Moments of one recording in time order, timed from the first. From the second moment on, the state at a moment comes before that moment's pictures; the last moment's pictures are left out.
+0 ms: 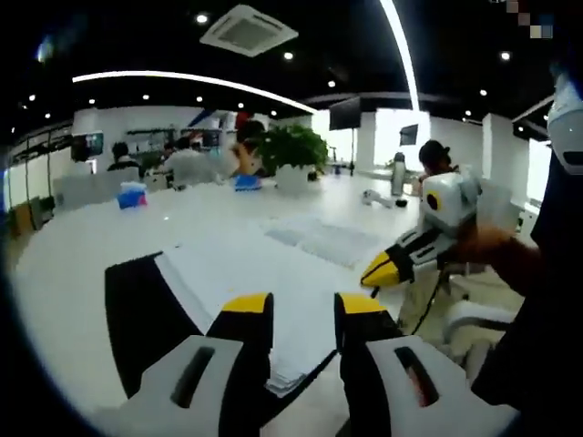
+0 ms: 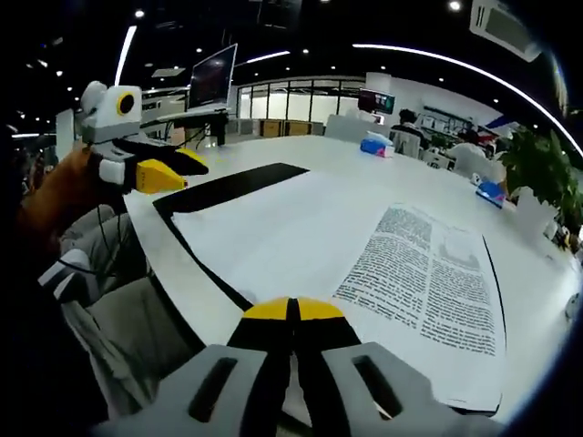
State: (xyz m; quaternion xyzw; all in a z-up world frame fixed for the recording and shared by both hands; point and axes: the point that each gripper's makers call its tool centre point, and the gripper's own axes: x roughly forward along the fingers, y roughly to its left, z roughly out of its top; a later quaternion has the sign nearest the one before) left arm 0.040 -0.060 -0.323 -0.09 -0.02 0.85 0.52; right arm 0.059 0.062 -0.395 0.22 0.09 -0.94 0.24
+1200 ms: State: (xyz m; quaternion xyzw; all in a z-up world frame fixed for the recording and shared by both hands) left arm 0.066 -0.090 -0.339 -0.11 0.03 0.88 0.47; right arm 0.065 0.044 -0.363 0.12 -0.03 -0.94 0.31
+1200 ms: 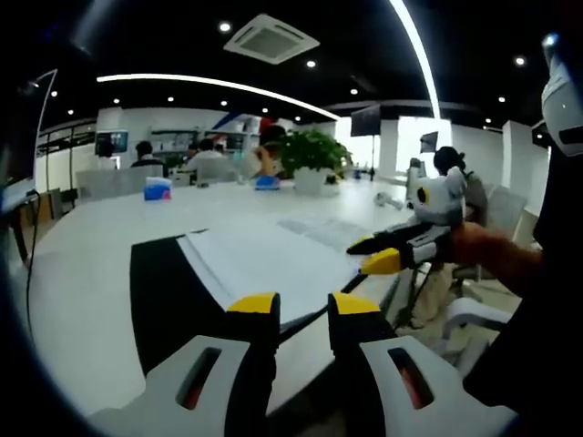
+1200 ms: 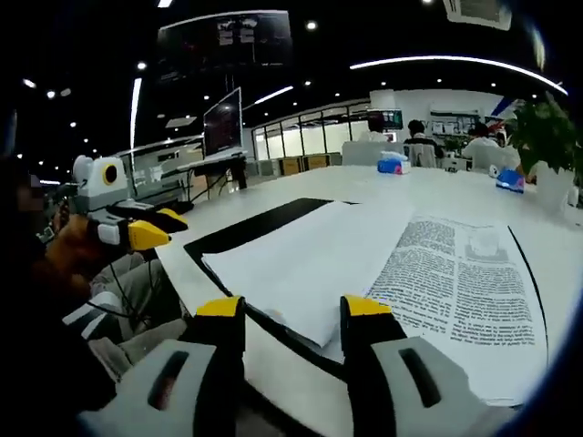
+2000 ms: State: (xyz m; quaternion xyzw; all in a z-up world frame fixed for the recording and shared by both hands) left arm 0.071 -0.079 -0.324 -0.13 -0.01 0.88 0.46; right arm 0.127 0.146 -0.300 0.07 -0.02 -0.96 0.26
